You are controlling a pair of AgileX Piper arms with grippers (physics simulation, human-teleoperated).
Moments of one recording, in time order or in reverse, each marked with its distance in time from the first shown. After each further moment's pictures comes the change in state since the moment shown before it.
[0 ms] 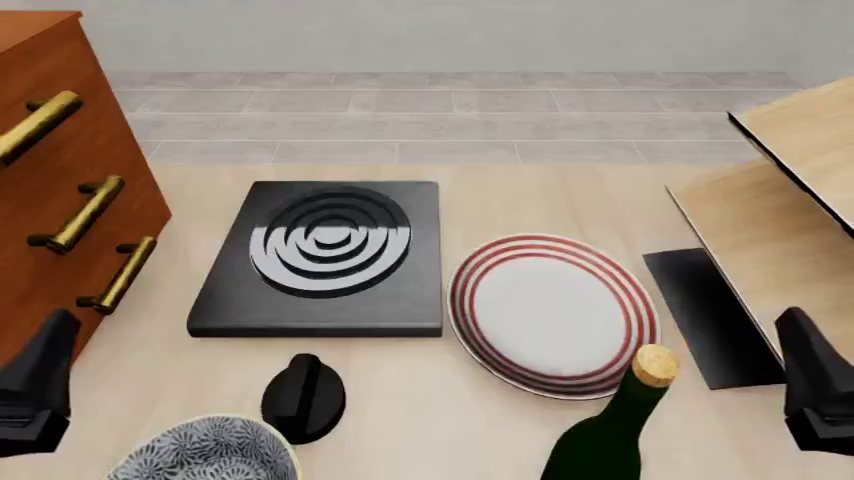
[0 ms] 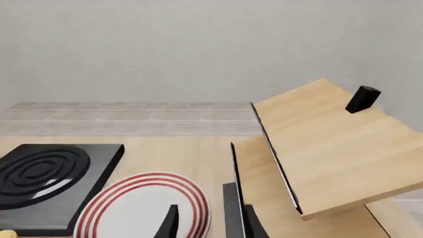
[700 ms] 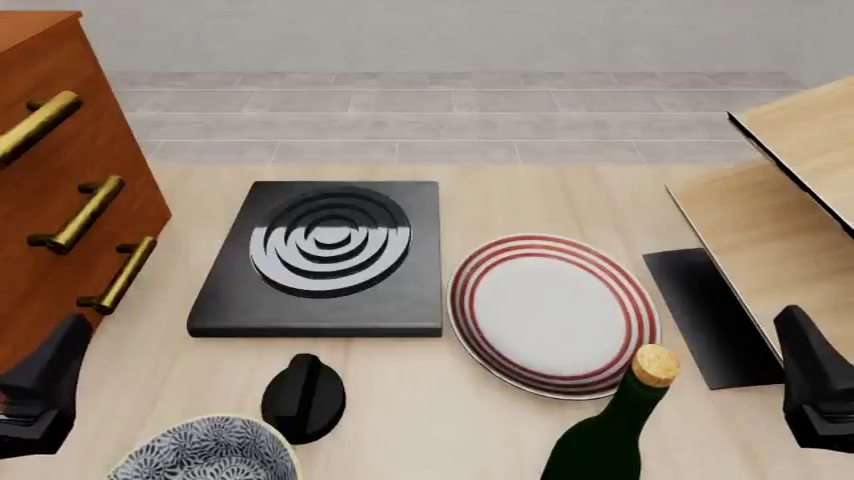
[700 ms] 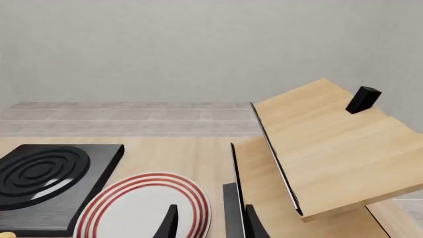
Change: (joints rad) left arm -0.033 0.041 -0.061 0.119 0.018; right arm 0.000 0.014 -0.003 -0.009 0.001
